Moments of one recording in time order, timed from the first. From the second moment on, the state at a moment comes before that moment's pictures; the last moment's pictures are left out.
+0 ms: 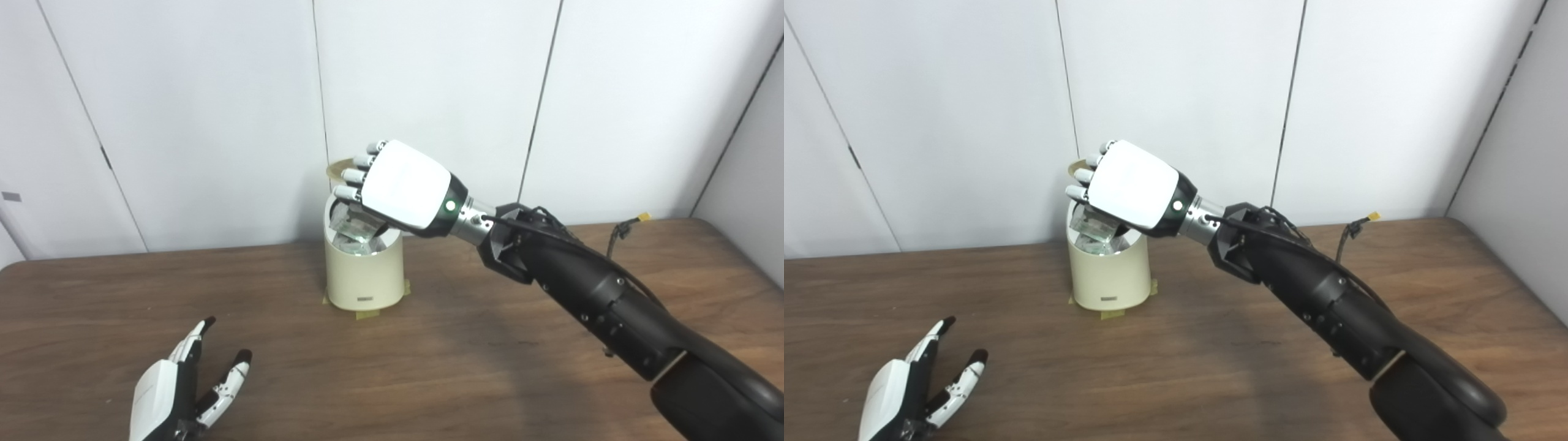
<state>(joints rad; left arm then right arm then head) -0.01 0.17 -0.09 -0.11 0.64 0.20 0.15 -0.92 -0.41 0.59 0.34 -1.46 -0.31 -0.51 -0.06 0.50</state>
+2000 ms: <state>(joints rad) 0.00 0.16 -0.10 -0.12 0.64 0.22 0.15 -0.94 -0.44 0.63 0.40 -1.54 -0.17 -0.53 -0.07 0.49</state>
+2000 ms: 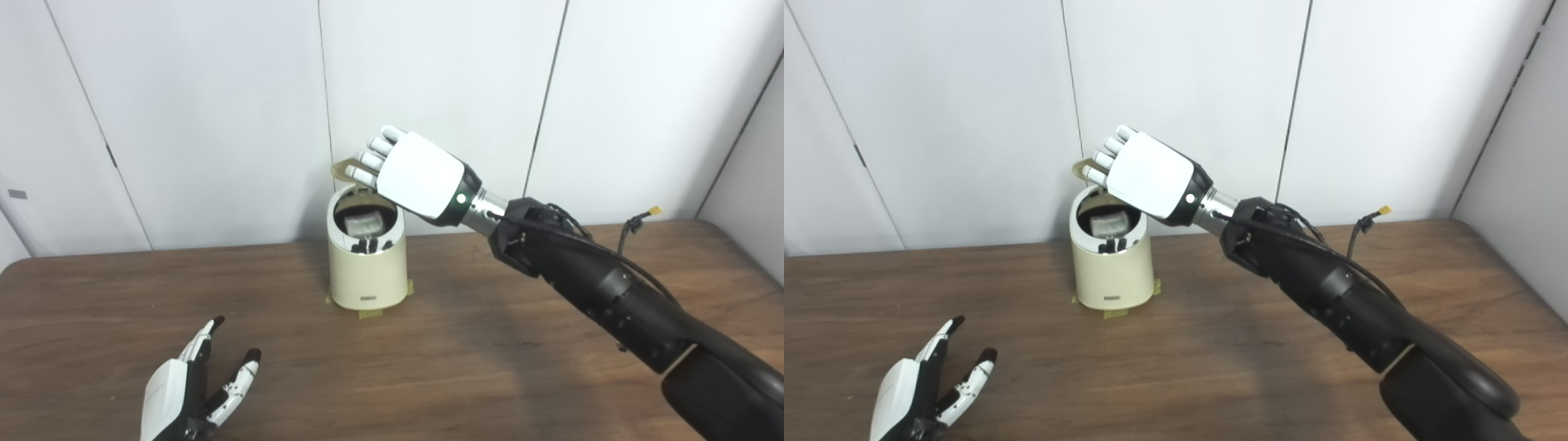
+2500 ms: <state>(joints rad) -0.02 0.16 -0.10 -0.10 0.64 0.22 0.16 -0.92 -0.43 0.56 0.39 -1.41 -0.17 -0.57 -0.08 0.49</state>
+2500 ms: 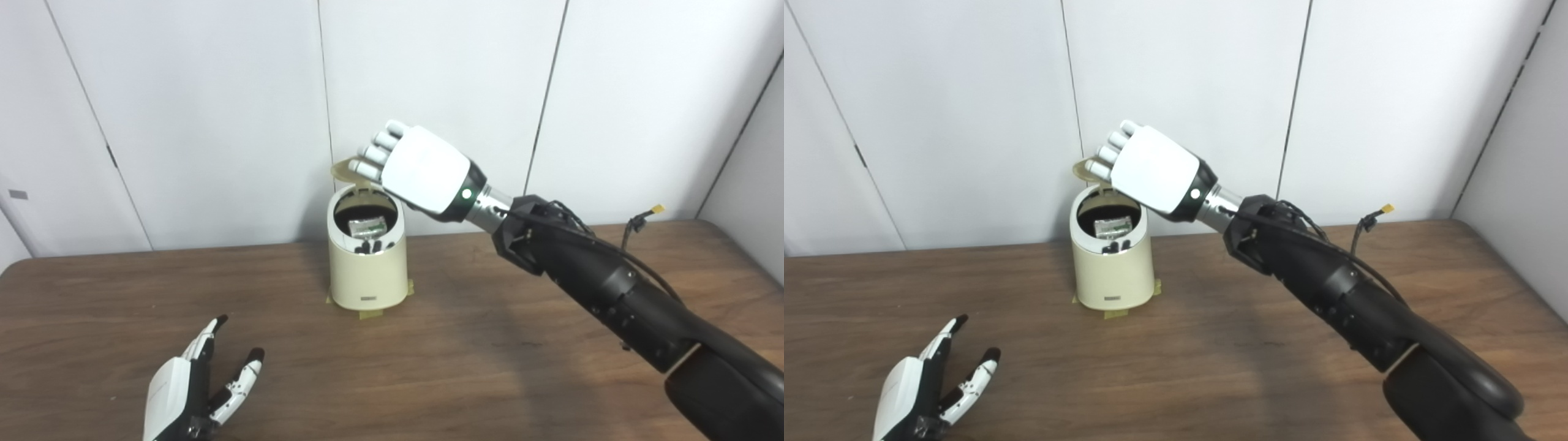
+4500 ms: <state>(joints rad) -0.36 0.22 -0.09 -0.18 0.50 0.23 -0.01 -0.06 -0.09 -0.02 -0.03 0.04 0.07 0.05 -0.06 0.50</state>
